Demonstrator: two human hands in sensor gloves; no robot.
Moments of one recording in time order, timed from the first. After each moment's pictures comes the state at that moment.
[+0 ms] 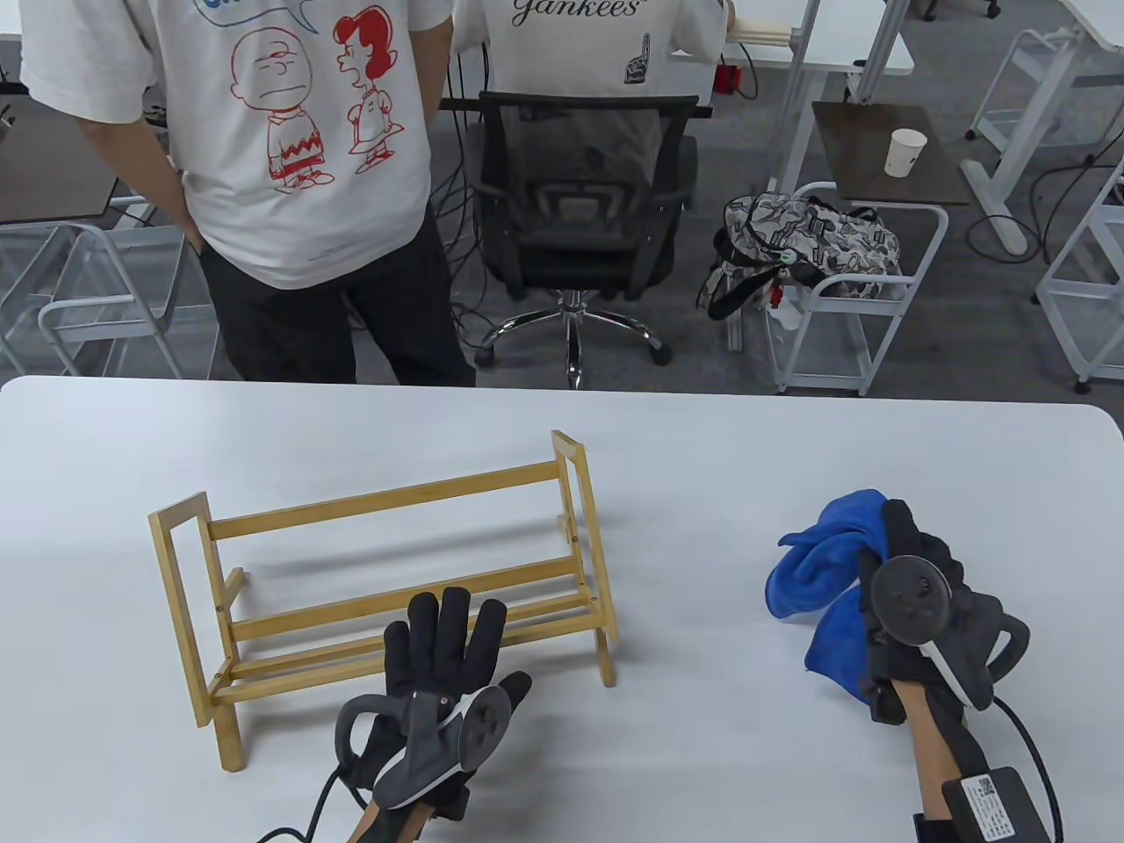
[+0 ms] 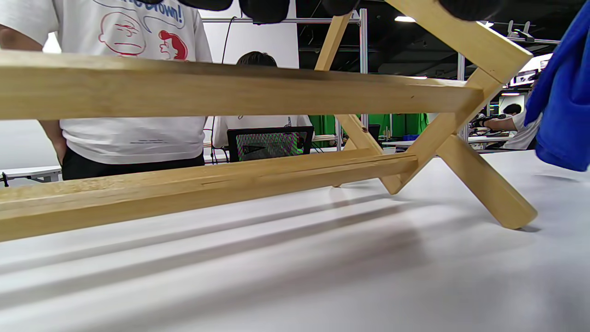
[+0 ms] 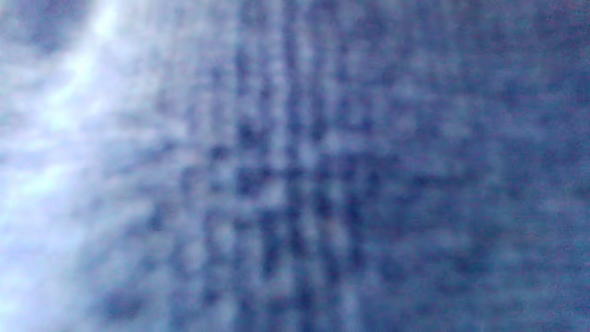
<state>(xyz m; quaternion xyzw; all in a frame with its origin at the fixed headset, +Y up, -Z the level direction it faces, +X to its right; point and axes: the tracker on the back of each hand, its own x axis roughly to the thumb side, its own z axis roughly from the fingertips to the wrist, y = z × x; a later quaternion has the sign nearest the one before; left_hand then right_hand) -0.126 -0.724 -0.254 0.07 -0.08 -0.03 0.99 0.283 -0.625 -0.318 -0.08 -0.20 0.97 0.08</state>
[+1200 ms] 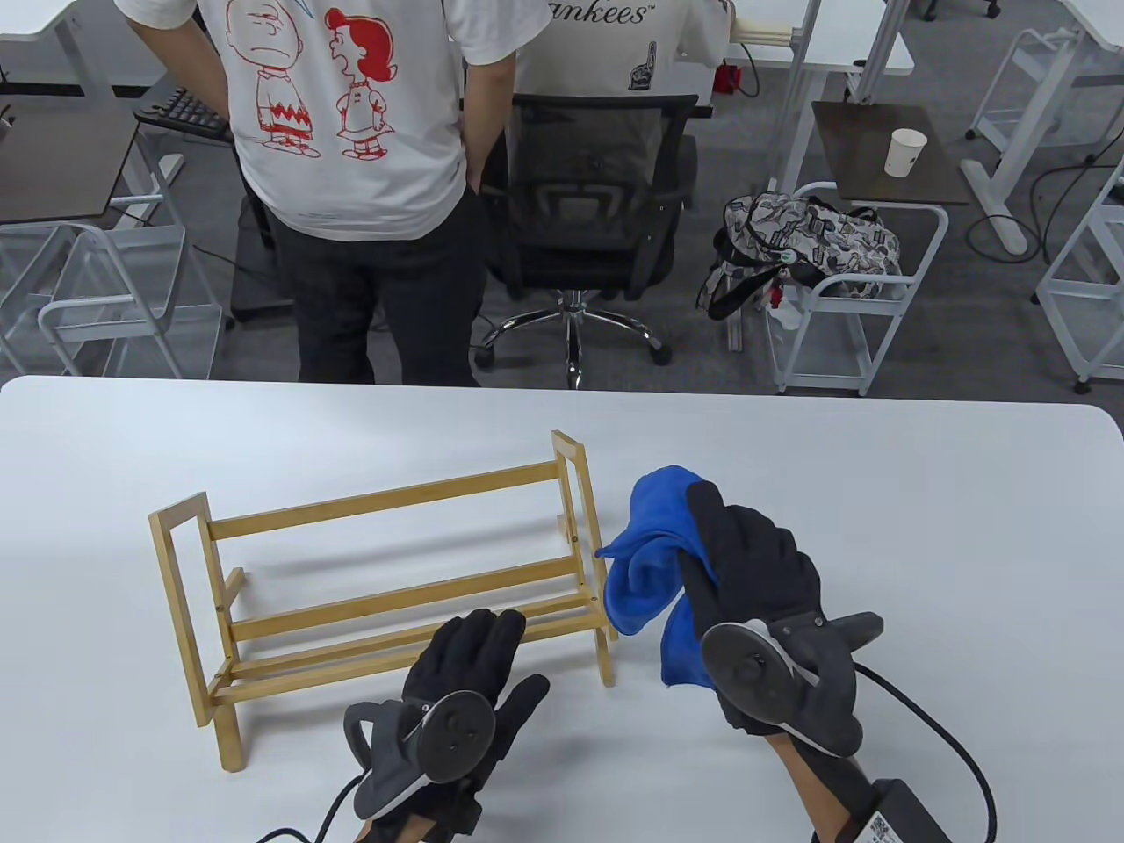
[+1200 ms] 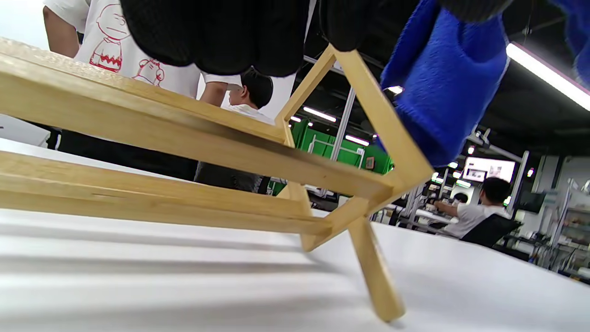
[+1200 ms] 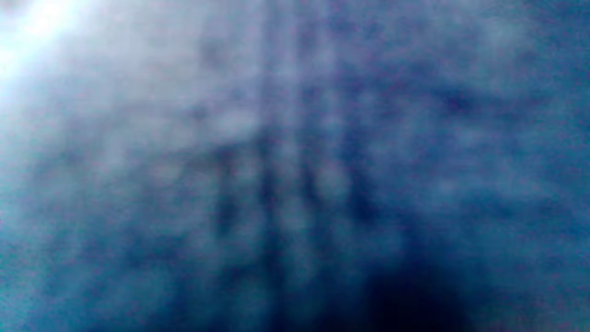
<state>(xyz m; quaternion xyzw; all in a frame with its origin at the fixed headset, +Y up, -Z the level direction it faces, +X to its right) -0.131 -0.705 -0.240 0.09 -0.11 0.16 0.98 0.121 -0.547 -0.255 0.13 -0.31 0.94 0.09</state>
